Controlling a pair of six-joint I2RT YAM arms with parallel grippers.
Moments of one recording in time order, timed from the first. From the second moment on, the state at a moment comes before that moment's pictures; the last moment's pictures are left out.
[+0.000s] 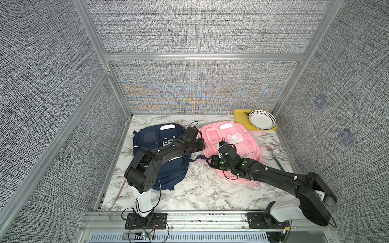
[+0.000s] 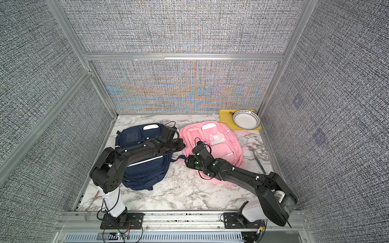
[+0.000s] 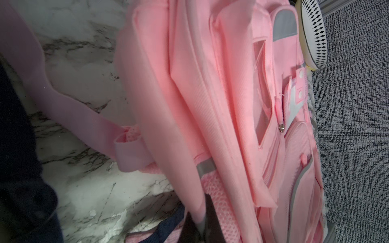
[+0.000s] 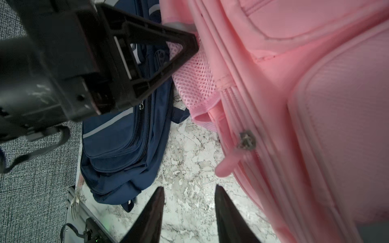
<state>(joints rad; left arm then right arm) -0.63 1.85 1.19 -0.13 0.25 -0.70 0.79 1.41 0.82 -0.14 -0.03 0.90</state>
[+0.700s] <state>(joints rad) -0.63 1.84 1.18 -0.12 0.26 -0.70 0.78 1.48 0.87 -0.24 0.09 0.97</state>
